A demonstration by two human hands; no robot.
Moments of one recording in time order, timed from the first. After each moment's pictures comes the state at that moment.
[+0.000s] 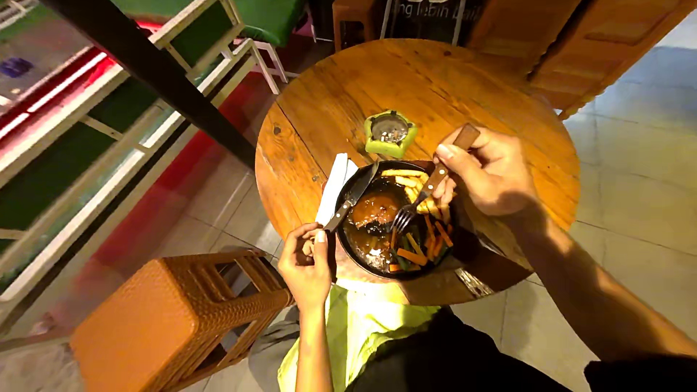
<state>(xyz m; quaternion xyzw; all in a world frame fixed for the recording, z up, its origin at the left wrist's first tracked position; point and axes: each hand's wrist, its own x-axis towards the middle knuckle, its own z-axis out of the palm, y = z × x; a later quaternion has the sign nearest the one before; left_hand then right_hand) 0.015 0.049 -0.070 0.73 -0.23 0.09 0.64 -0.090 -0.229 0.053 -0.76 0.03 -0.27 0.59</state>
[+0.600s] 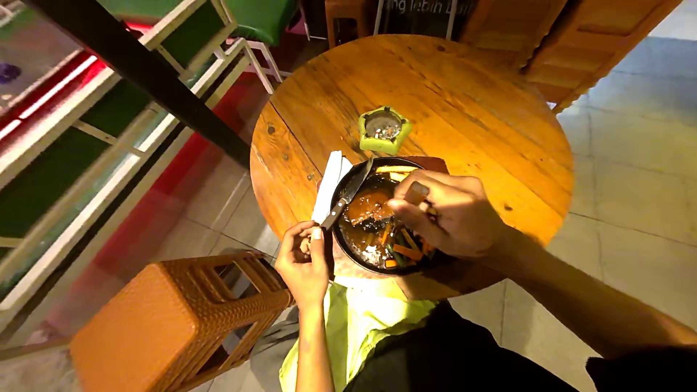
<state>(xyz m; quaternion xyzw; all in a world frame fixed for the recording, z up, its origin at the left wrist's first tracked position) 0.015 0.046 -0.067 0.73 -0.23 0.10 0.64 -0.091 -0.188 0.050 -0.88 -0.10 -0.31 0.33</state>
